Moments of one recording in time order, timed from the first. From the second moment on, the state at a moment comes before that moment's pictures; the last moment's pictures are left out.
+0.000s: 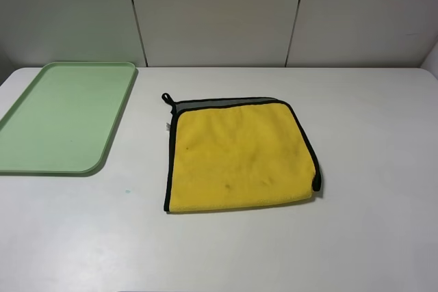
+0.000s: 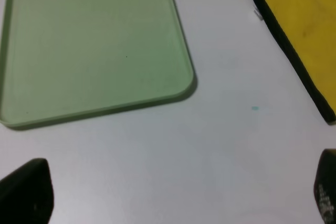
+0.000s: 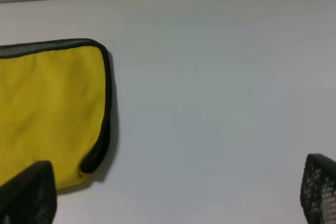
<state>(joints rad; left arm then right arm) -0.07 -0.01 -0.49 -0.02 1.06 0.14 0.04 -0.01 -0.49 0.01 1.03 0.03</state>
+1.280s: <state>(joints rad) -0.07 0.10 -0.53 -0.01 1.05 0.14 0.04 0.03 -0.52 0.06 1.04 0.03</state>
